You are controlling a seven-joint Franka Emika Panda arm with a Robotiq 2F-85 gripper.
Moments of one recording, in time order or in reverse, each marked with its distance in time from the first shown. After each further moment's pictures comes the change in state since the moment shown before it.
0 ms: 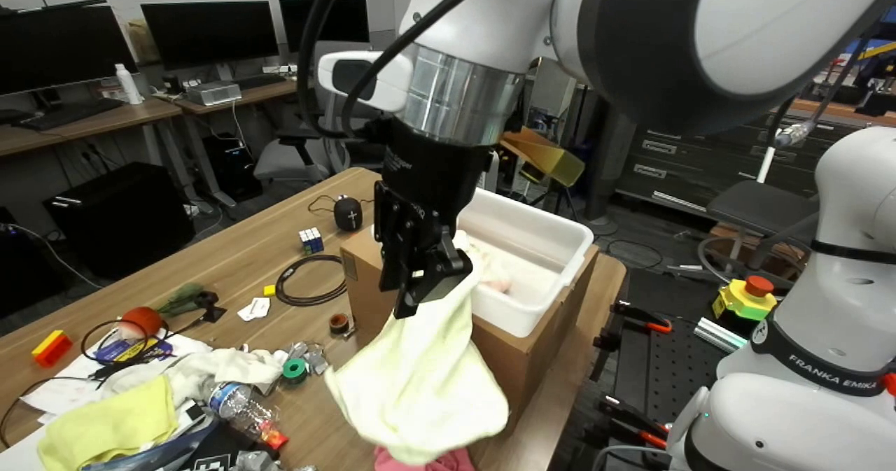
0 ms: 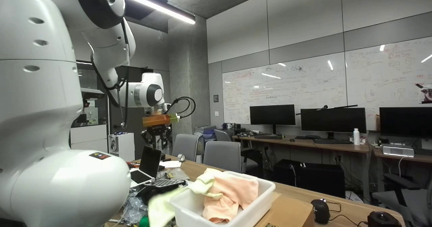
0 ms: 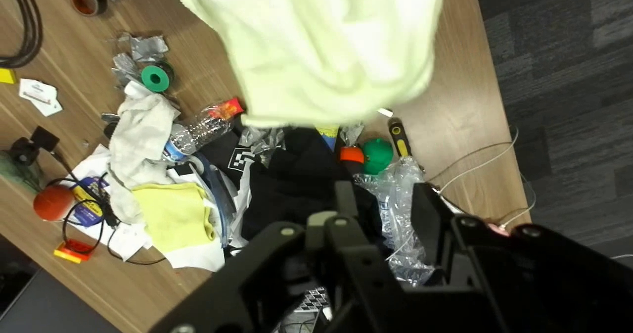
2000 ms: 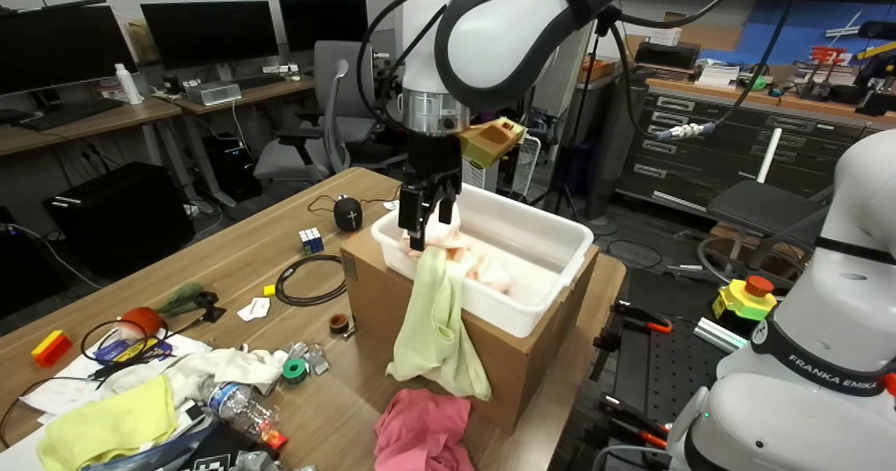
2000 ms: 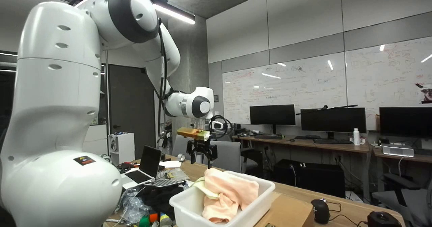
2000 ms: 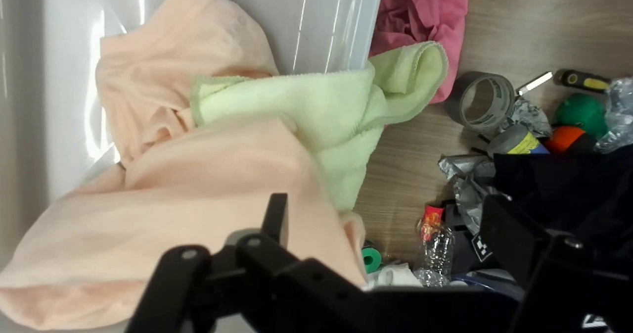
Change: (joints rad) arm -0.247 0.231 -0.155 0.127 0.012 -0.150 0.570
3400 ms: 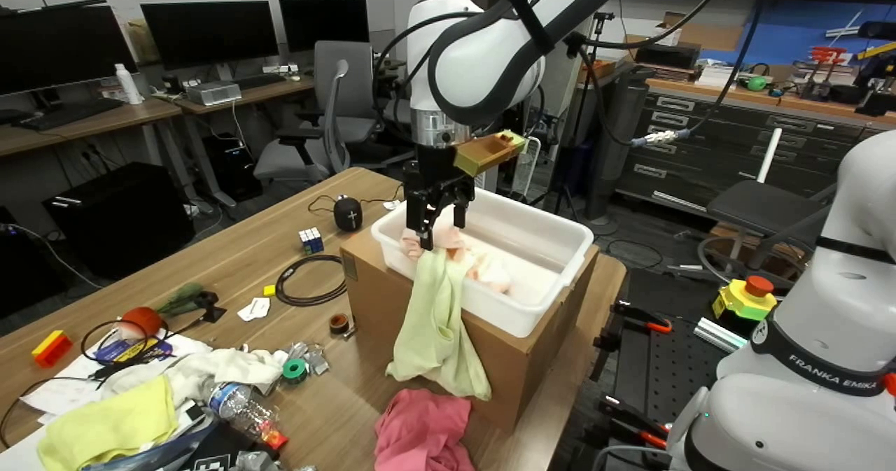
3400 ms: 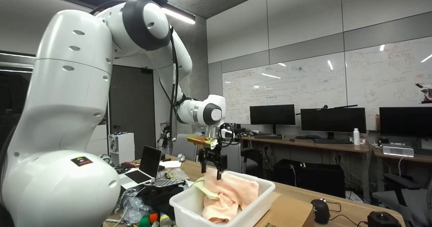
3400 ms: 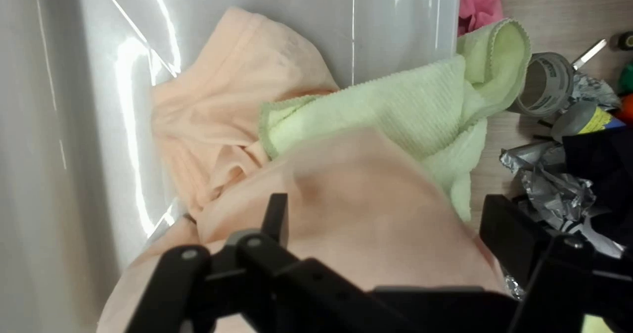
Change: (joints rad) arm -0.036 0.095 -0.053 0.042 -0.009 -0.026 0.105
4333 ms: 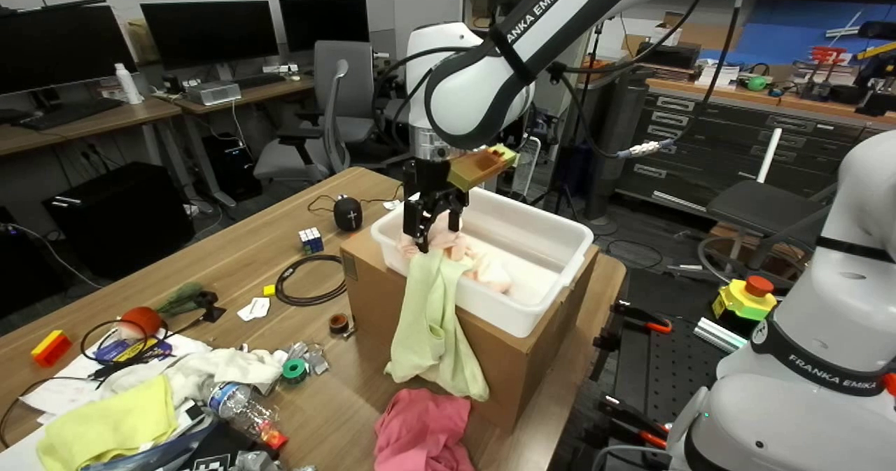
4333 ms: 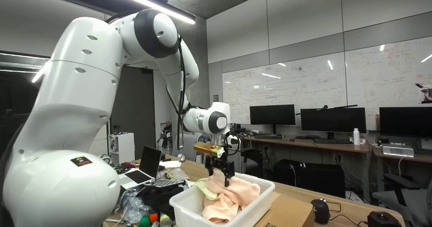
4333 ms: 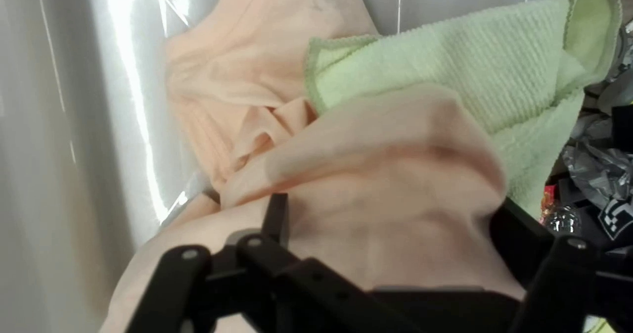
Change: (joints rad) arm -0.006 0.087 -0.028 0.024 -0.039 0.098 0.007
